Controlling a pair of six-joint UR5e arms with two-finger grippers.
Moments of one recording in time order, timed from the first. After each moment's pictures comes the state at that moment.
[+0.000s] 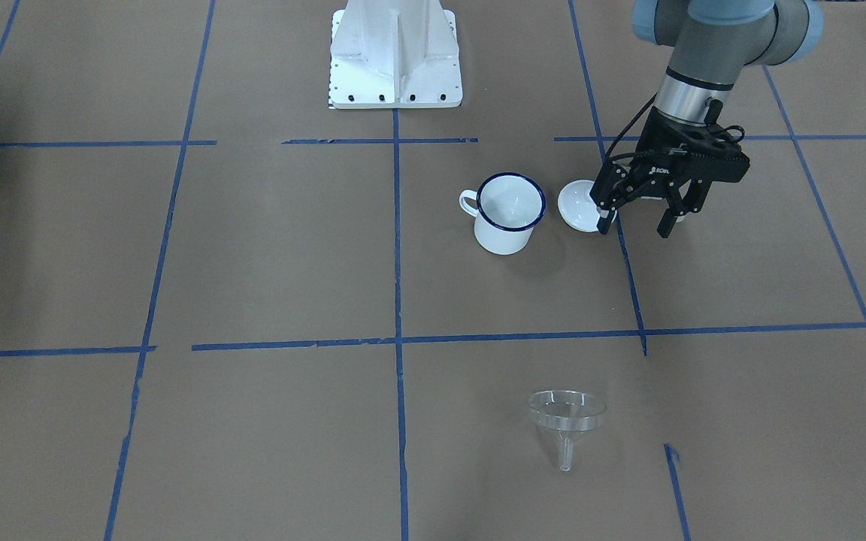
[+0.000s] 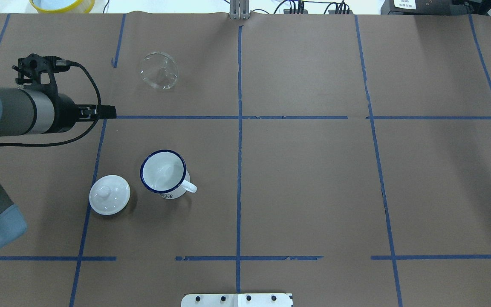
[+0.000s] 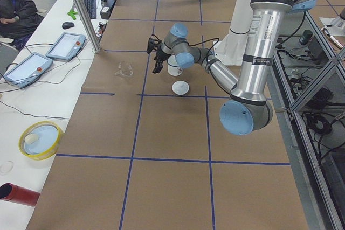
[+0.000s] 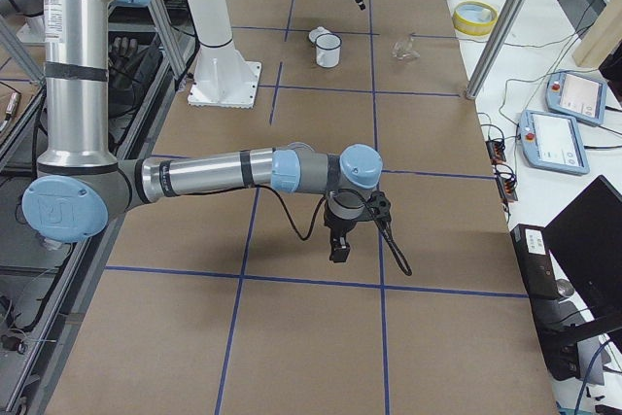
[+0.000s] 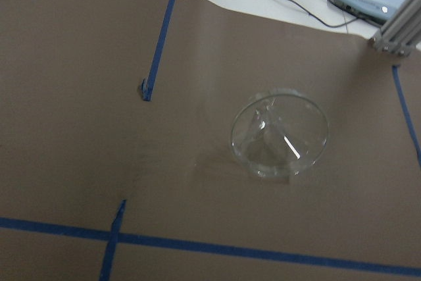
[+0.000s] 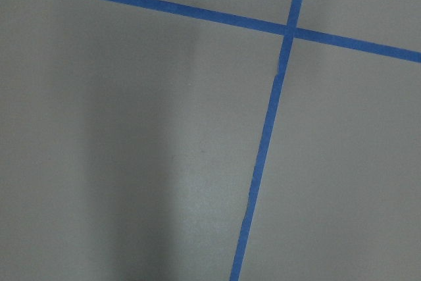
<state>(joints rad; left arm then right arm) -0.75 -1.71 -2.02 -1.98 -1.77 -1.05 1.45 -1.63 1.79 -1.79 2.31 -0.13</state>
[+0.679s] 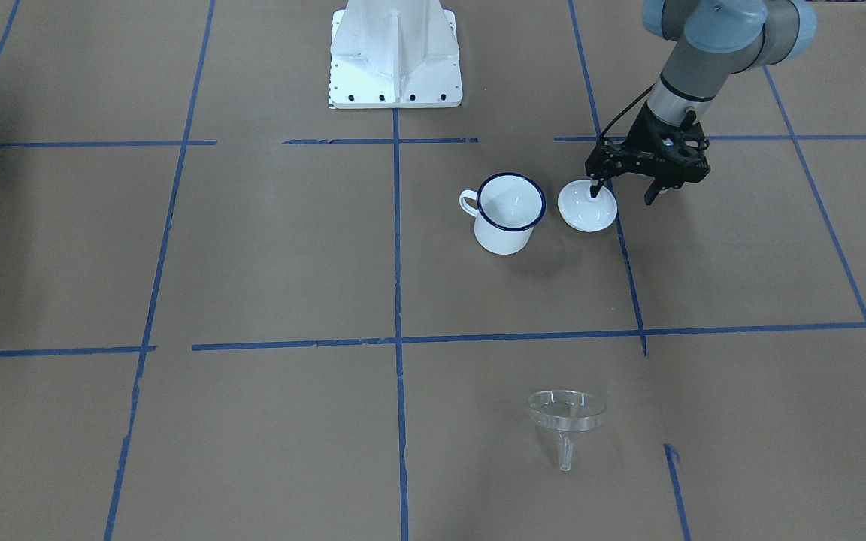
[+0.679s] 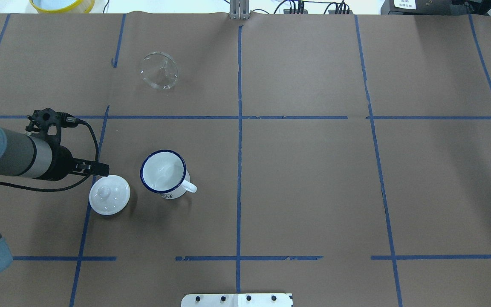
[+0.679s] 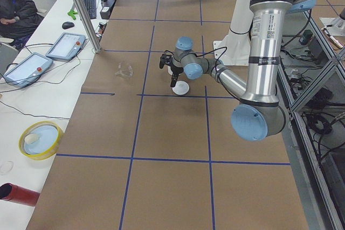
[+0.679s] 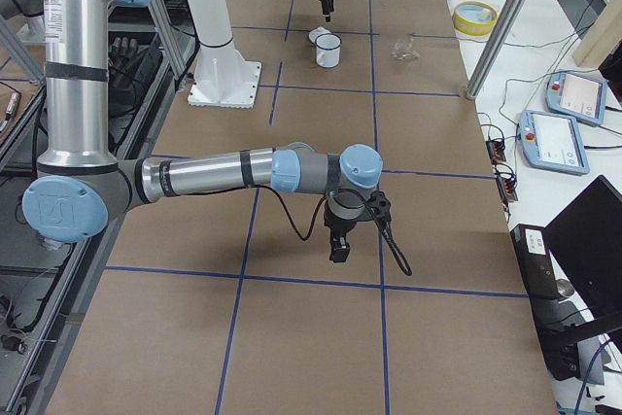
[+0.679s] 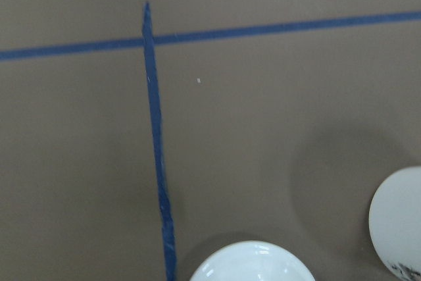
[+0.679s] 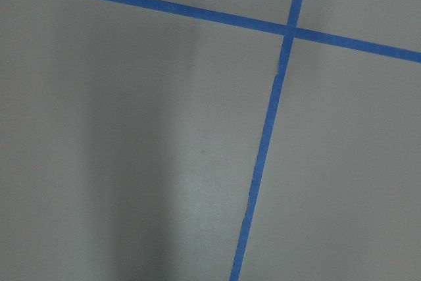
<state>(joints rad) -0.62 -1.62 -1.99 -1.98 -1.88 -1.05 1.45 -1.63 1.79 -1.79 2.31 -0.13</state>
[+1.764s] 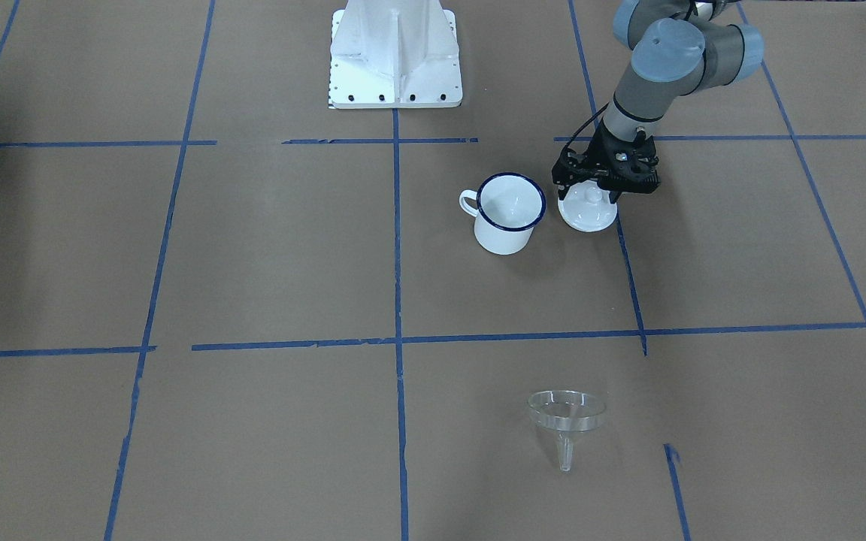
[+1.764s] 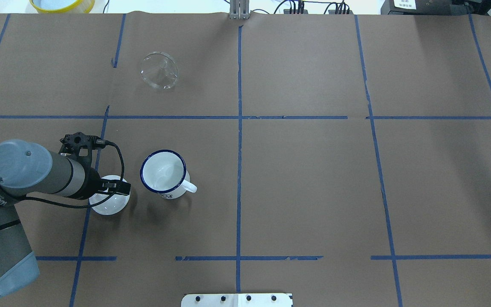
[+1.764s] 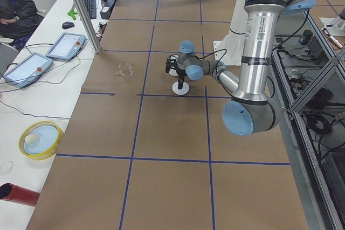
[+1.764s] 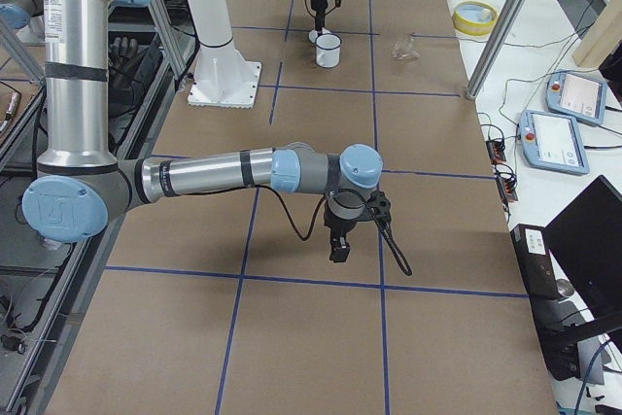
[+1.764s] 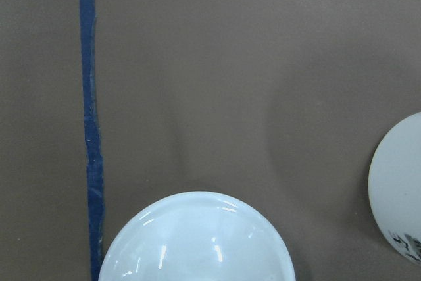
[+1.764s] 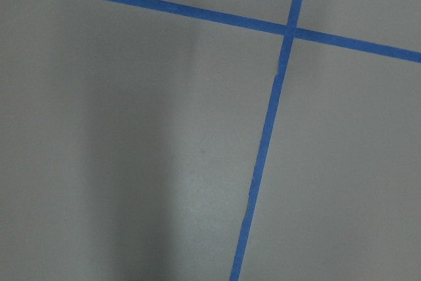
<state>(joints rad) -0.54 -1.68 -1.92 -1.93 -1.87 -1.14 1.45 -1.63 1.79 -1.79 2.31 -0.13</state>
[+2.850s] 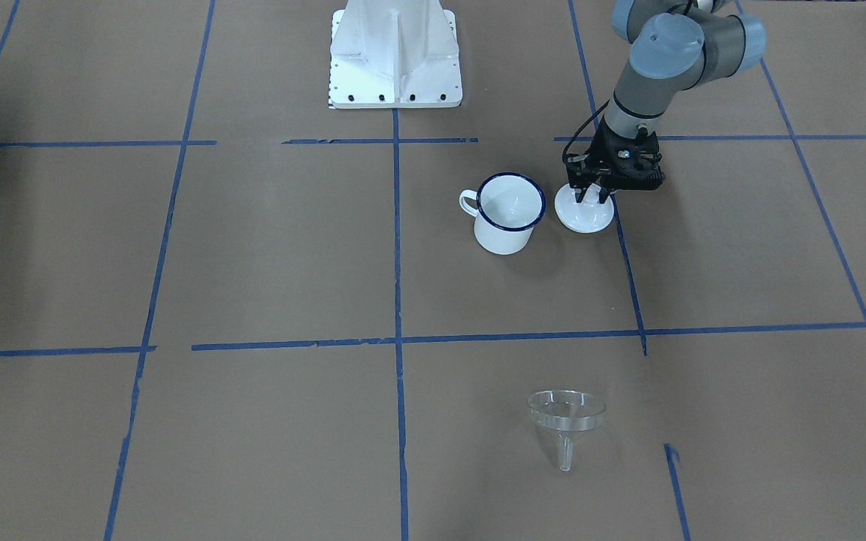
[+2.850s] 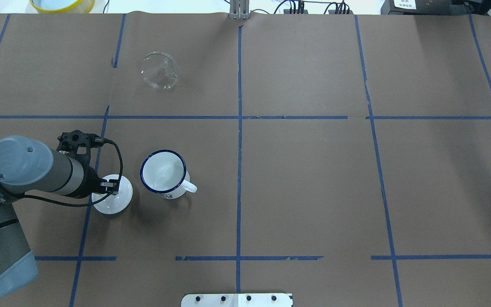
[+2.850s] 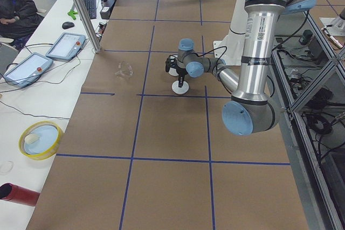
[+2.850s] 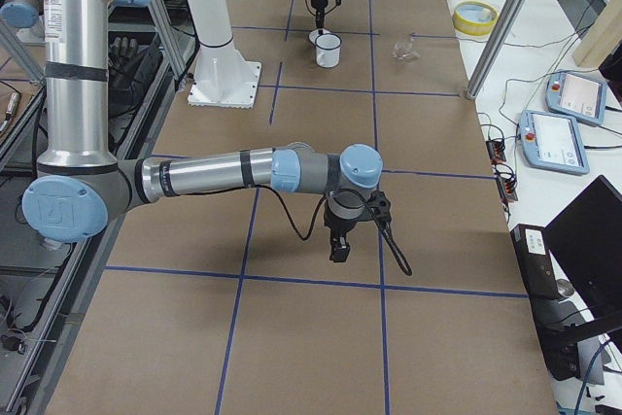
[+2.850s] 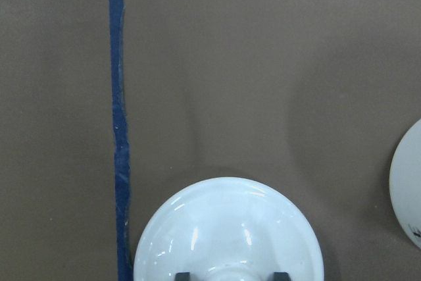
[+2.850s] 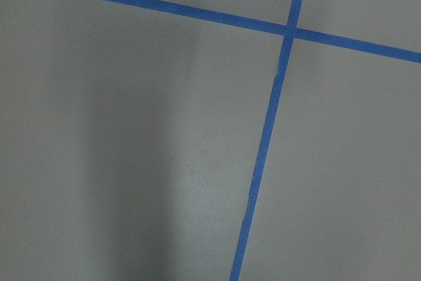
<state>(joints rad) -0.55 -1.68 -1.95 -1.87 -1.87 -1.13 1.45 -1.63 1.79 -1.79 2.31 -0.13</state>
